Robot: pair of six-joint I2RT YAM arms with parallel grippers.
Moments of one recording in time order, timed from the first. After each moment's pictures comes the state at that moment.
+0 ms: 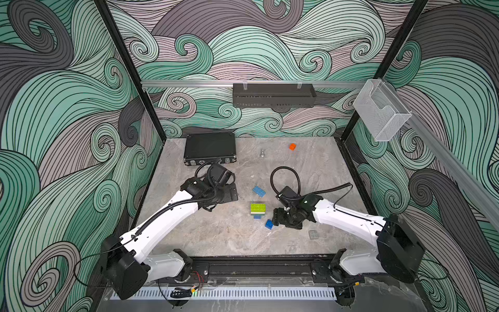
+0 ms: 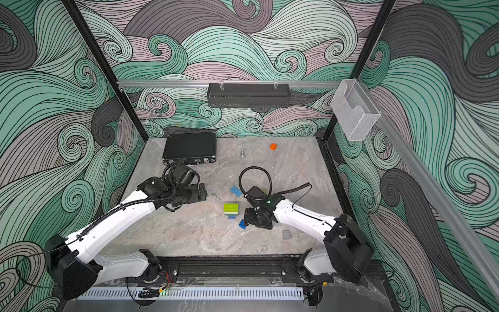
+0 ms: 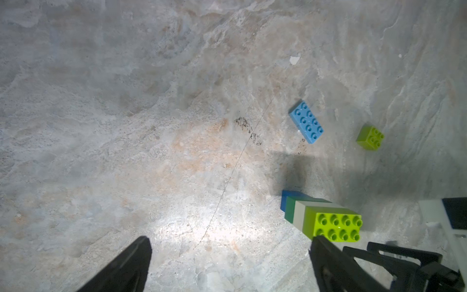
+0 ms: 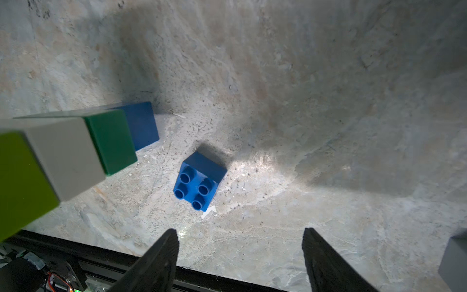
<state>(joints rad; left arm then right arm) -0.60 1.23 1.09 -0.96 -0.13 -0.76 0.82 1.40 0.82 -0.72 -0.09 0.88</state>
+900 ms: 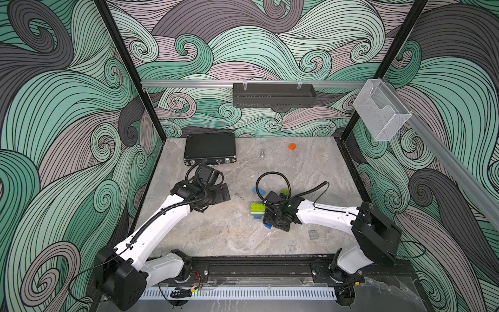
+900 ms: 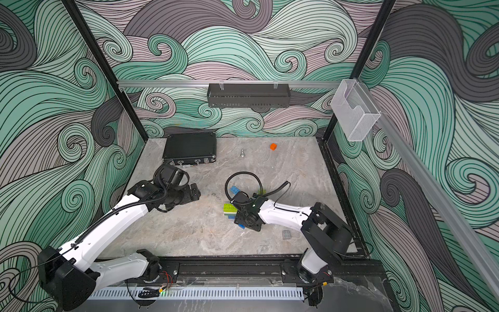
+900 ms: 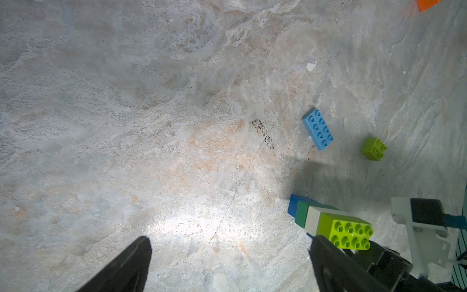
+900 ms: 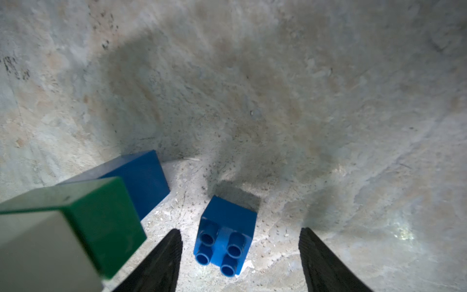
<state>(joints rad) -0.47 1.15 1.01 -0.92 -0.04 -0.72 0.93 1.58 0.87 -0.58 0.03 1.16</state>
